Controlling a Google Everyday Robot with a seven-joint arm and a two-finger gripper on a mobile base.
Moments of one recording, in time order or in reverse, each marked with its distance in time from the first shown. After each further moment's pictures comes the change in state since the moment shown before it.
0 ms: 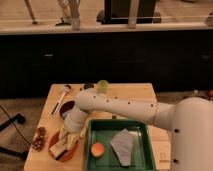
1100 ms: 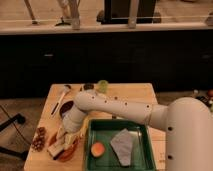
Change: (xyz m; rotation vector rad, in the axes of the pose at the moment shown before) arm 0.004 -0.017 0.013 0.027 -0.049 -0.009
